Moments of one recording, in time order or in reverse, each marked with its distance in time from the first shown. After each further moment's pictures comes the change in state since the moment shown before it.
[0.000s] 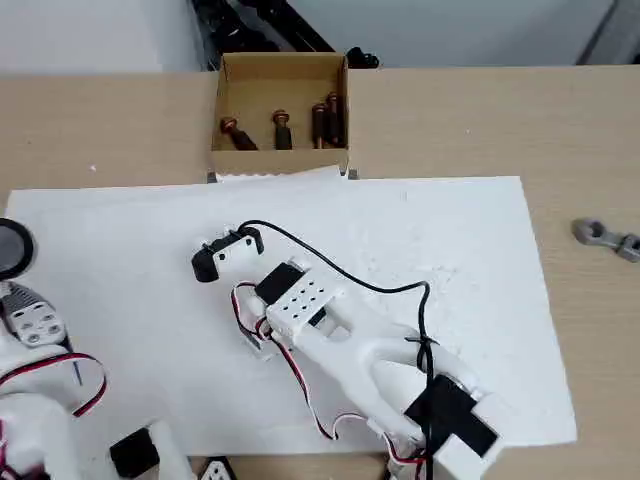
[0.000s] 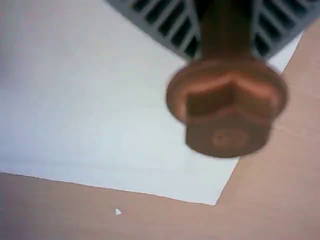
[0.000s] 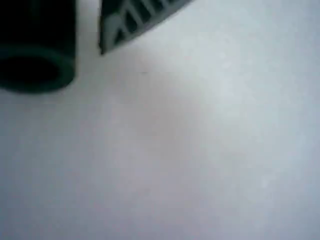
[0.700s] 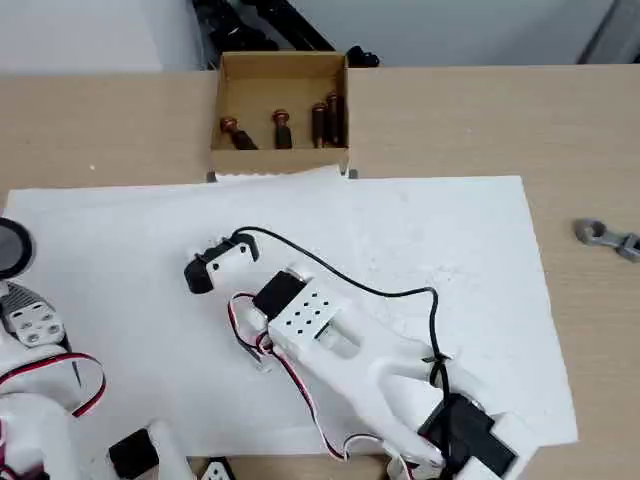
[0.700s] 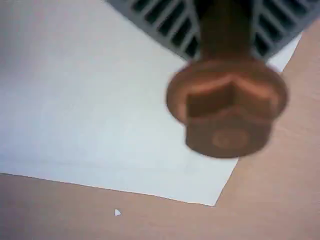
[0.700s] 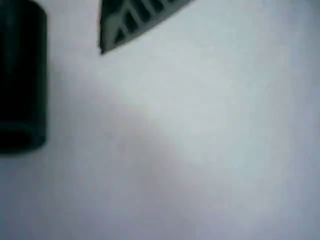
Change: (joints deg) left arm 0.0 0.0 0.0 0.0 0.0; right arm -3.6 -6.7 0.9 5.1 0.0
